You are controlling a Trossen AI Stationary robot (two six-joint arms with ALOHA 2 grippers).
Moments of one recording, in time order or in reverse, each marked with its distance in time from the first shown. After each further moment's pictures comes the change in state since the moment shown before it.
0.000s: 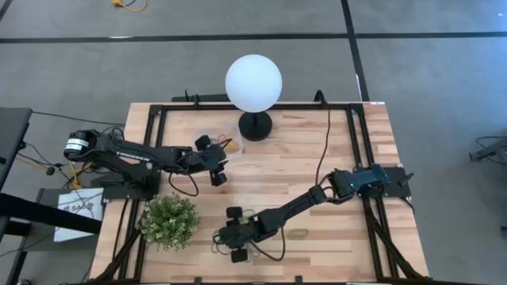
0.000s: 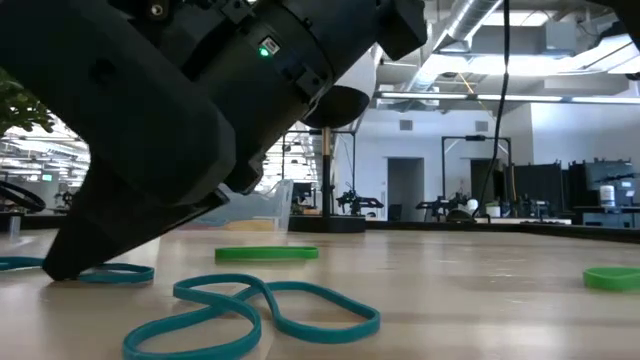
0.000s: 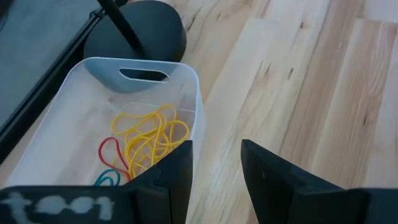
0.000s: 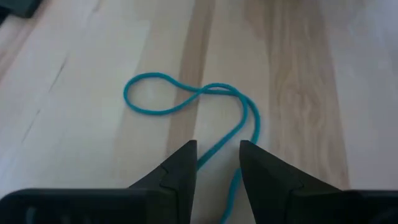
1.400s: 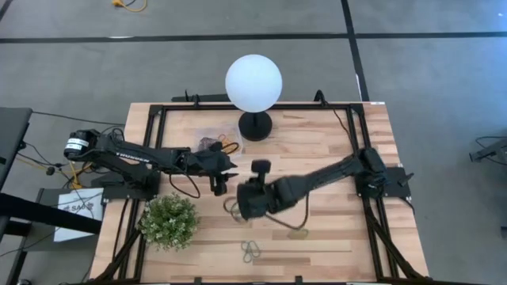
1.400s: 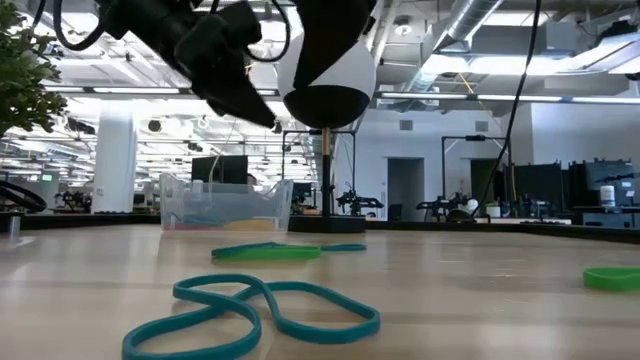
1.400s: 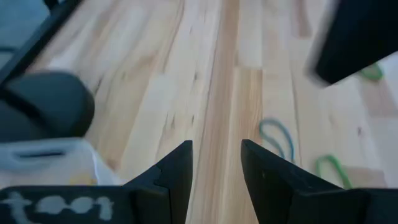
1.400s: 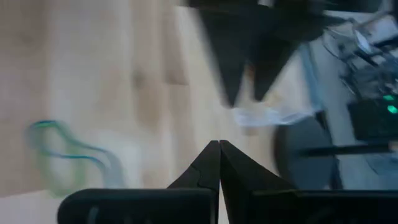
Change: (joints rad) left arm -0.024 0.000 0.000 0.218 0.278 0.150; right arm -0.072 -0.396 -0.004 -0.684 0.450 0.003
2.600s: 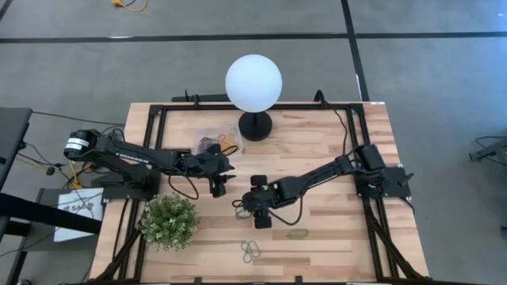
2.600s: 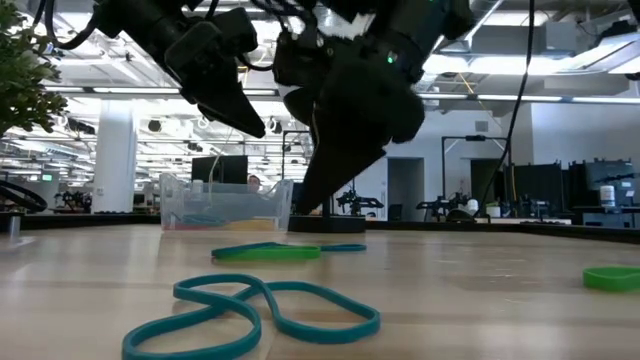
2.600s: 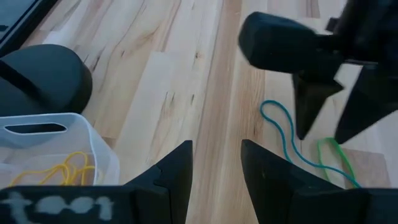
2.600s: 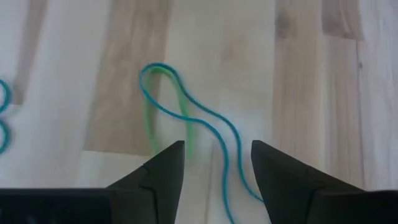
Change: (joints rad) left arm -0.023 0.000 0.000 -0.070 -0.019 -0.048; right arm -0.076 -0.010 -0.419 0.492 -0.494 -0.068
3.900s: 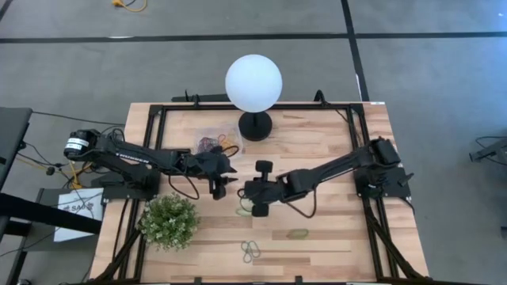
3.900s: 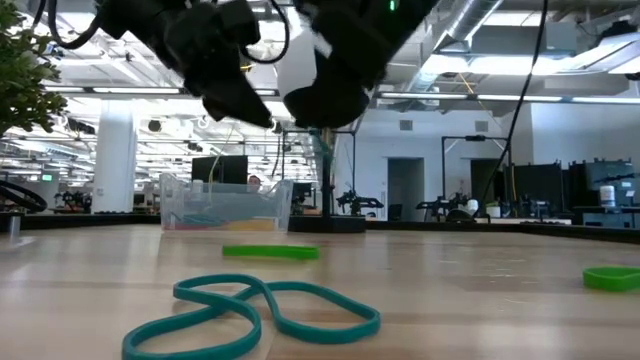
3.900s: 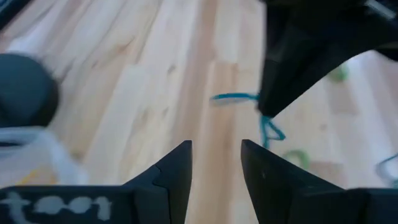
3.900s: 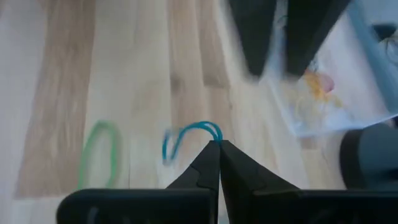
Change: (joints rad) left arm 0.000 0.000 0.000 0.055 0.088 -0.028; right arm 0.007 -0.153 -0.025 0.019 0.284 -0.011
